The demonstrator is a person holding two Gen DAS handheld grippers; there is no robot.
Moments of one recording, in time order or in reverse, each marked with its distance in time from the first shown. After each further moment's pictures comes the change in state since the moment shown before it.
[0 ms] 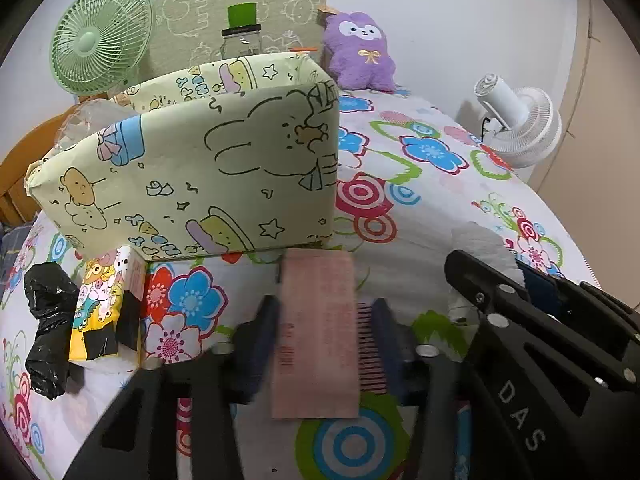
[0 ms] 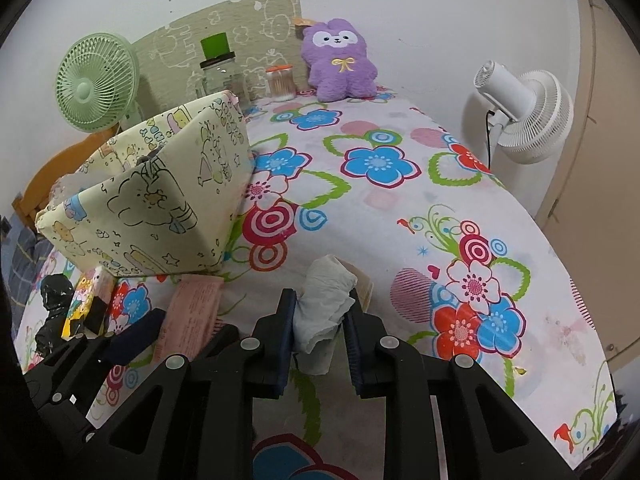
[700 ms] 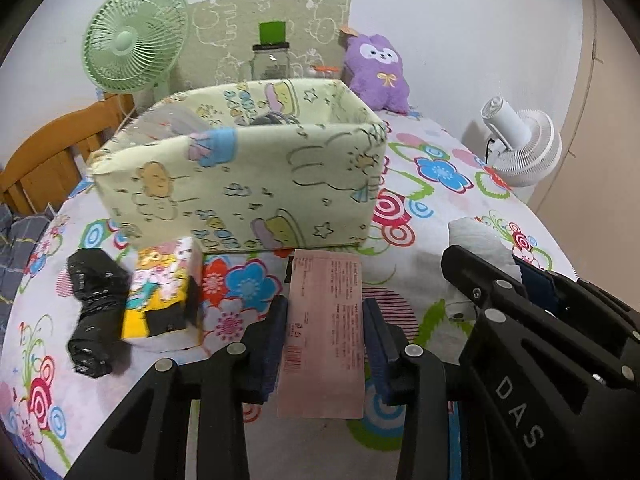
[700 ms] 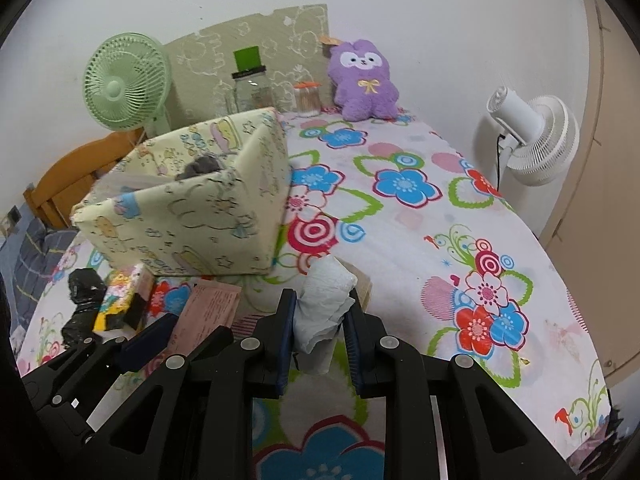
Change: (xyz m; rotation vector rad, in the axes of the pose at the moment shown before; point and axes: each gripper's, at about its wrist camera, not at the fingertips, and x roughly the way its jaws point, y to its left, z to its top) left arm -0.041 0.031 -0.011 -0.048 -0.054 0.009; right arm -0.032 0.036 -0.003 -0.058 -0.060 0.024
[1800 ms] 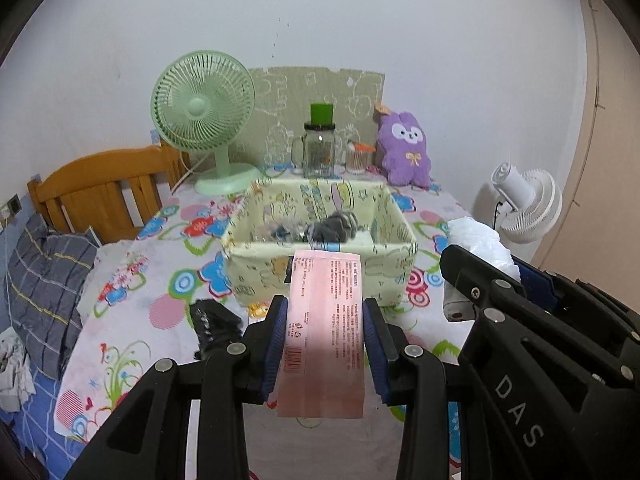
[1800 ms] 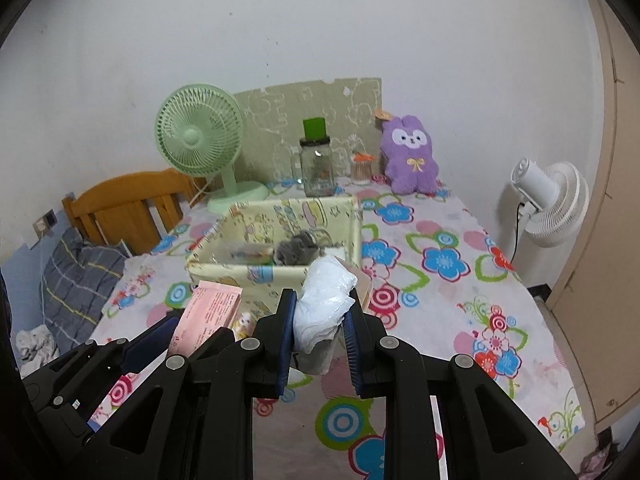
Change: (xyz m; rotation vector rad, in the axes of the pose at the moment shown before) left arm -0.108 0.043 0.023 -0.046 -0.182 0.063; right arm -0.095 0.065 0.034 -0.075 -0.171 0.083
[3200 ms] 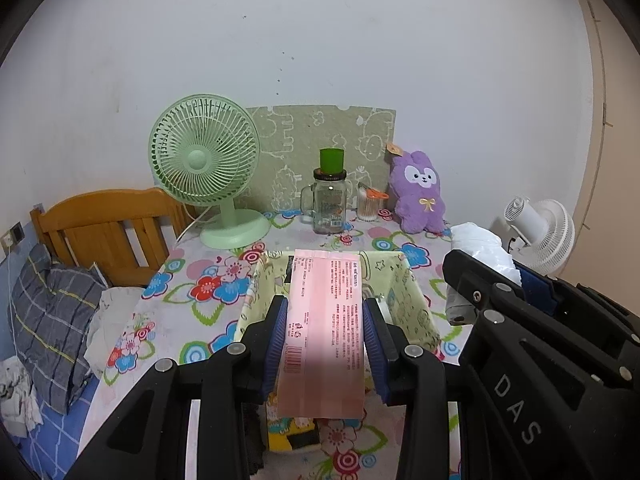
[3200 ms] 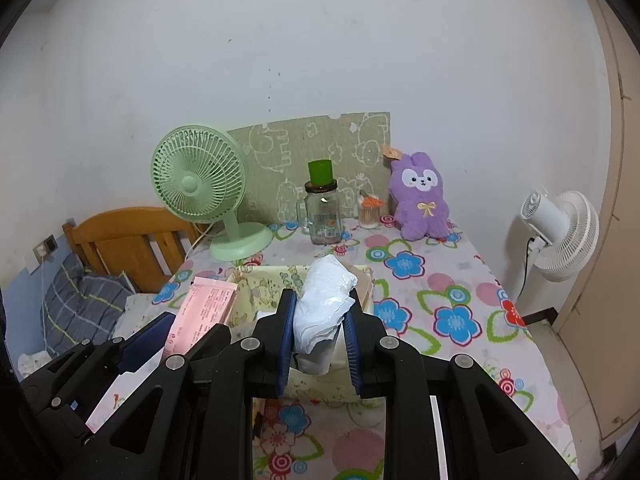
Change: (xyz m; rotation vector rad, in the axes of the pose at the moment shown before) left arm 0.022 0.008 0.068 0.016 -0.088 0.031; right arm 0.030 0.004 0.066 0.017 -0.070 0.009
